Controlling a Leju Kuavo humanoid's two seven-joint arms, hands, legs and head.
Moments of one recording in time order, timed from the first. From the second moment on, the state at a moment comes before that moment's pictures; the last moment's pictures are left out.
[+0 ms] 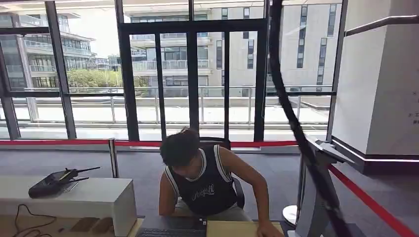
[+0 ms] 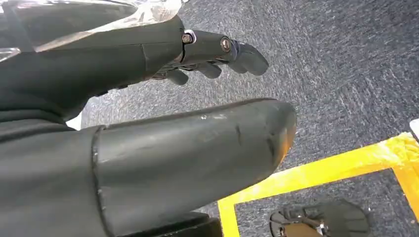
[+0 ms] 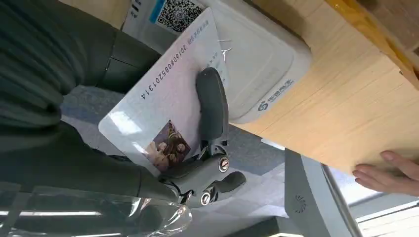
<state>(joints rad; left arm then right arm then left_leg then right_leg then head) -0.15 -0.05 -0.71 -0.20 0.14 0.54 0.18 -0.64 -0.19 0.60 -0.46 0.46 -0.50 0.07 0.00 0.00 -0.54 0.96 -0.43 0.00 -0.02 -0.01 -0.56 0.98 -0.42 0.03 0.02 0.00</state>
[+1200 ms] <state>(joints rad) -0.16 -0.06 -0.75 -0.20 0.13 0.51 0.17 -0.85 -0.22 0.59 -0.66 0.56 -0.60 0.06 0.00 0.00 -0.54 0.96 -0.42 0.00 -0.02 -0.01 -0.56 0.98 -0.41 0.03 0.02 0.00</state>
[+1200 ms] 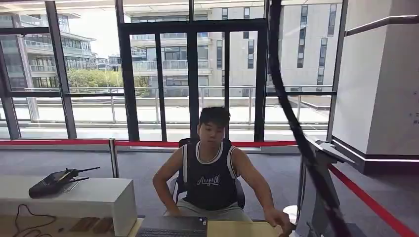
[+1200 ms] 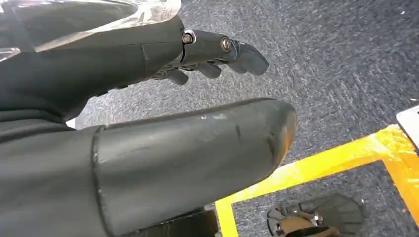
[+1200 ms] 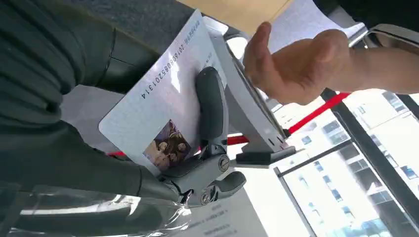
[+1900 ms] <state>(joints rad) -0.20 -0.06 -0.81 -0.20 0.07 0.47 0.20 -0.97 -0.11 0.64 -0.57 0.66 -0.52 0.10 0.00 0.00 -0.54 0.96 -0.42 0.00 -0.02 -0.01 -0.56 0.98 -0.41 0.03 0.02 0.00</state>
